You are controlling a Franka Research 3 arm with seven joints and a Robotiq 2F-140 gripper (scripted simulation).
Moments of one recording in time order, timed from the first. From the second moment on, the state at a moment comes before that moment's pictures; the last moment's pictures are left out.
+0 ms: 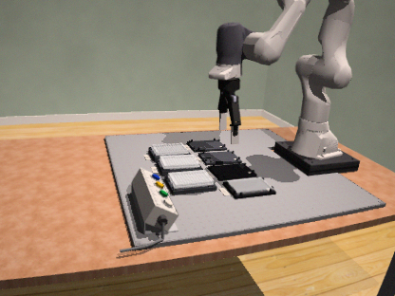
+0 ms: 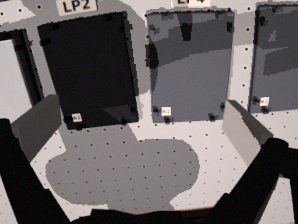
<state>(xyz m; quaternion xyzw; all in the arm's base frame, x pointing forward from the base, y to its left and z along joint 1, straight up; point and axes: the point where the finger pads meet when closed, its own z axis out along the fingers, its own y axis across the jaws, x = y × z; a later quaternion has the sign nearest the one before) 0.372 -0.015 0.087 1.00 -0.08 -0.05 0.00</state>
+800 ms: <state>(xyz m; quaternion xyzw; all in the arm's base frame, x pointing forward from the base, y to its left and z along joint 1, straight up) 0.370 -0.015 0.070 1.00 -0.03 -0.01 0.00</state>
